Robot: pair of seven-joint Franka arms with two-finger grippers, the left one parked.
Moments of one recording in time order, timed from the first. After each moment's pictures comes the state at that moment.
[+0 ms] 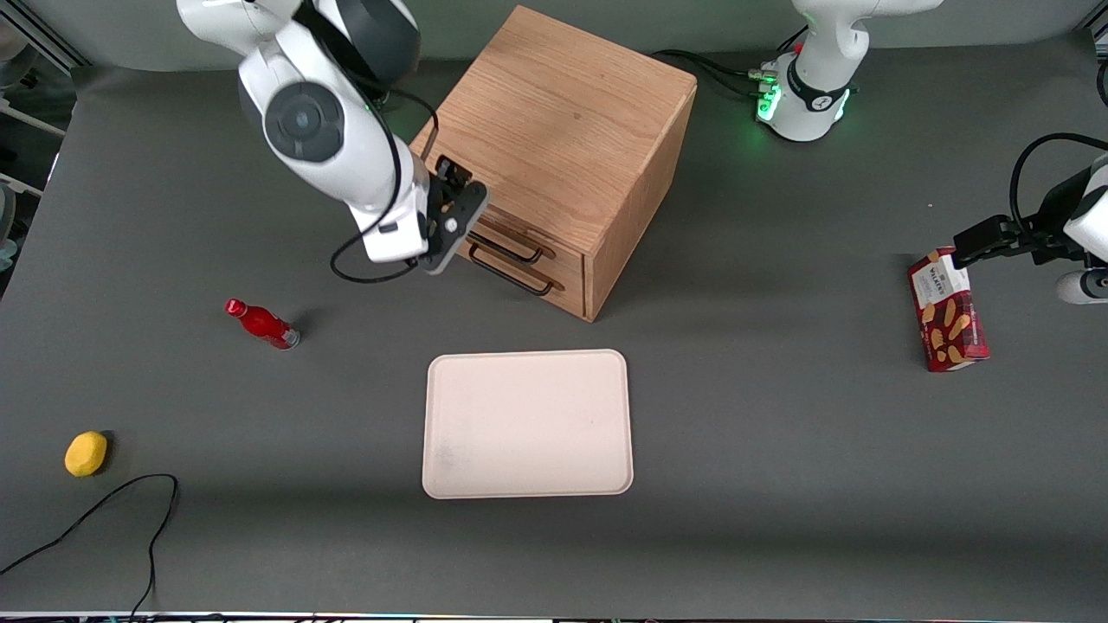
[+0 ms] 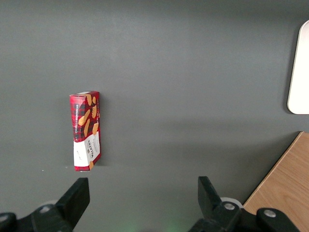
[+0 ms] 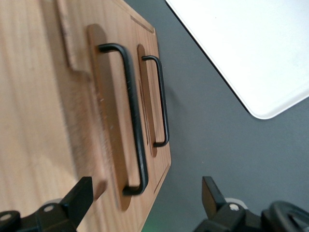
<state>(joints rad) 0.11 0.23 0.50 -1.67 0.13 1.71 -0.32</state>
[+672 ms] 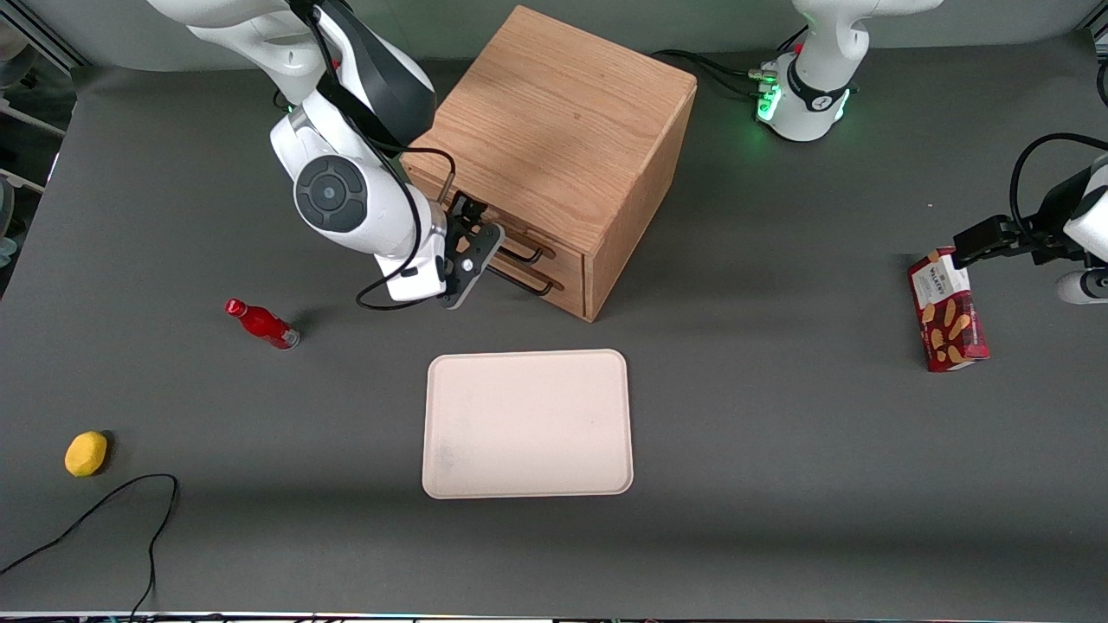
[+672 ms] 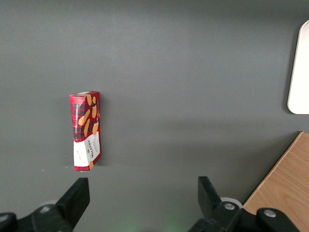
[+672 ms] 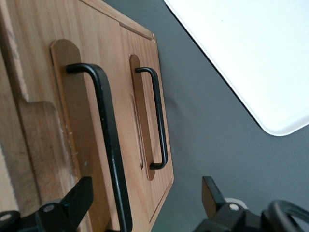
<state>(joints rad) 0.11 0.33 0.51 -1.66 0.13 1.78 -0.32</state>
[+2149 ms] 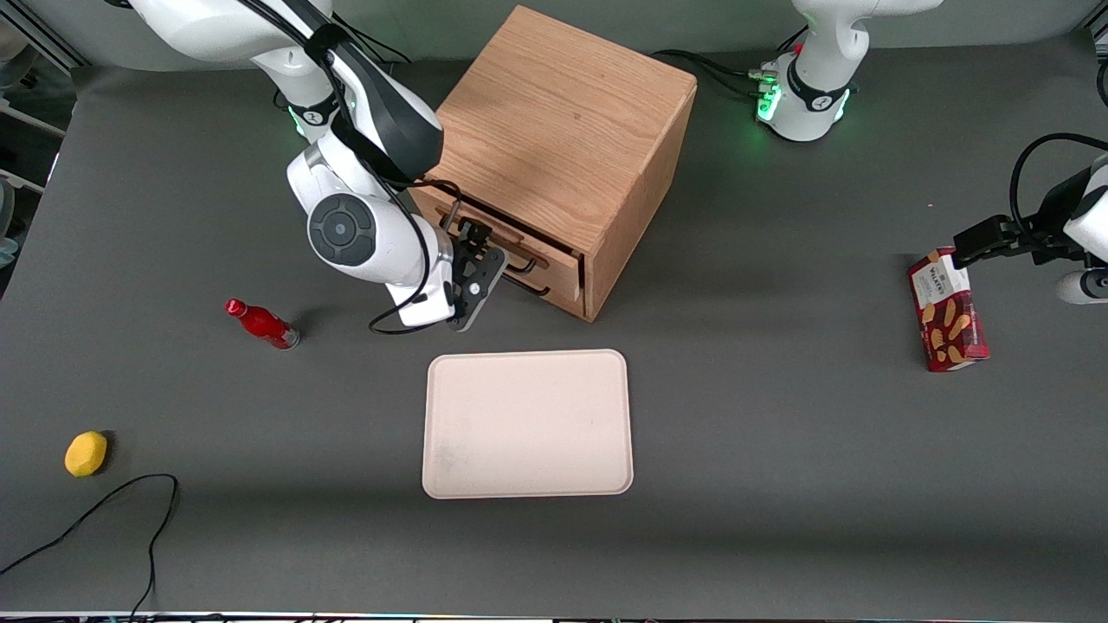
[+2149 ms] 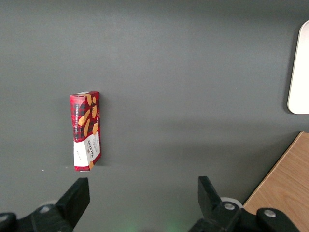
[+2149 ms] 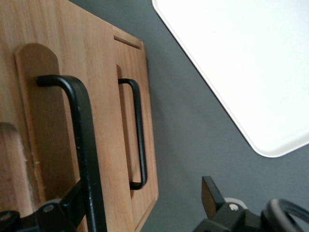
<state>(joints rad) 0.10 0.40 0.51 -1.66 0.09 1.87 -0.39</state>
